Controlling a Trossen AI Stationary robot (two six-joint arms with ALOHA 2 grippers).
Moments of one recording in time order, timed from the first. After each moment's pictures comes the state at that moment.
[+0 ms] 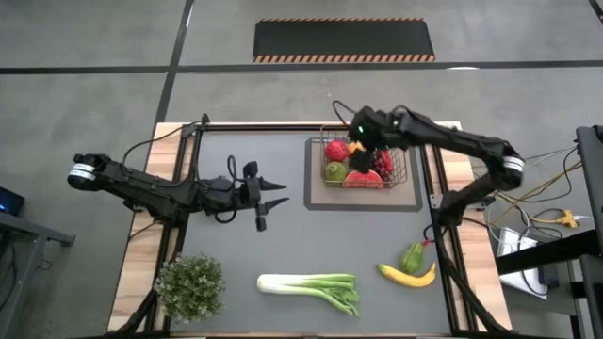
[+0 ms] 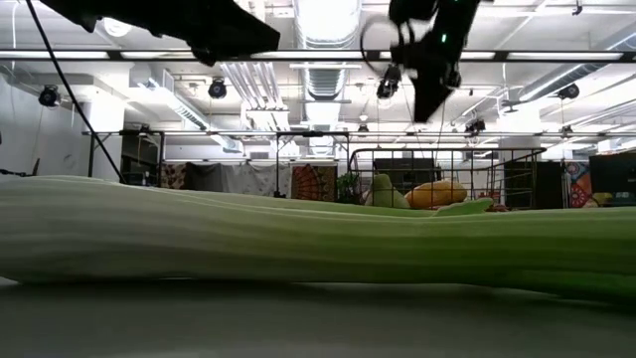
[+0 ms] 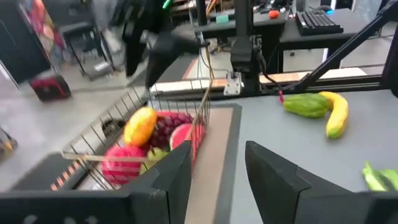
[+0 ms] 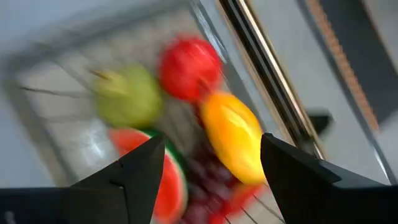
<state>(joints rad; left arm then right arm) -0.14 1.13 0.63 0.36 -0.37 0.09 -0.40 1.49 1.39 -1.01 0.23 -0.01</state>
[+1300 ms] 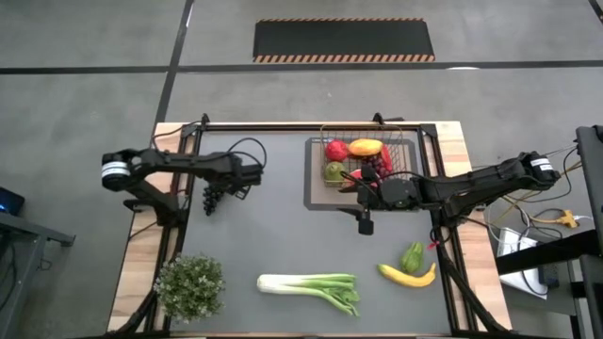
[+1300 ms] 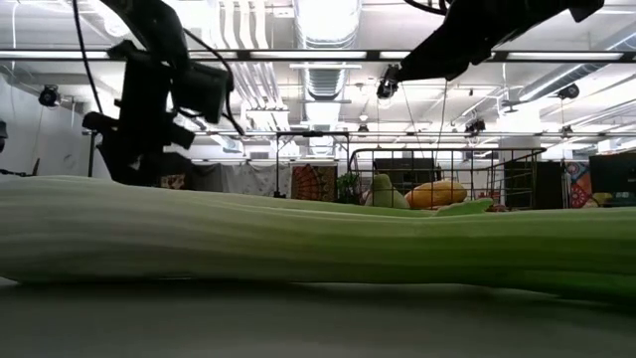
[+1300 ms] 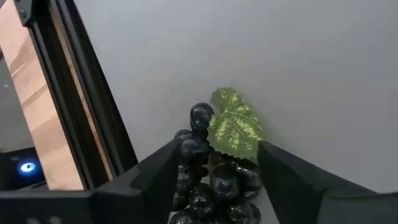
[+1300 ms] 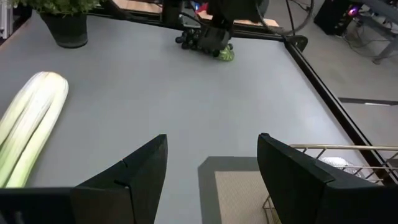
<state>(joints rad) 0.28 1.47 0.86 -1.11 -0.45 -0.89 0.13 1.15 0.71 -0.01 0.23 -0.05</state>
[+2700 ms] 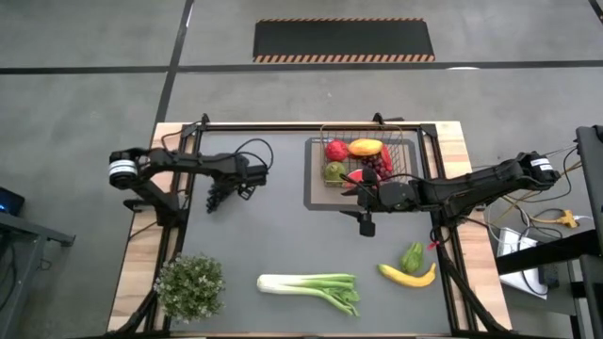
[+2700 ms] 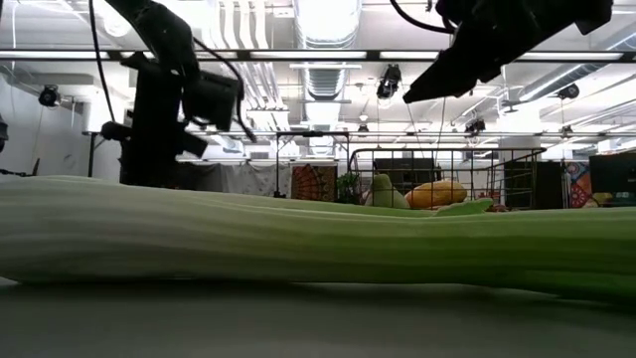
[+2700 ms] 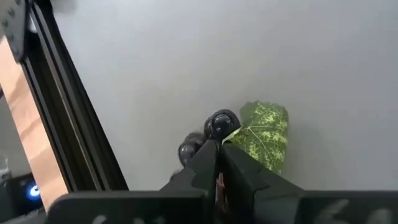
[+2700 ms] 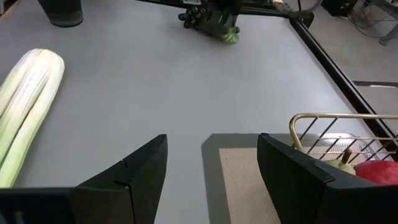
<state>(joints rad) 0.27 1.53 0.88 -1.03 -0.49 -0.81 0.13 1.15 0.66 -0.02 0.23 -0.01</state>
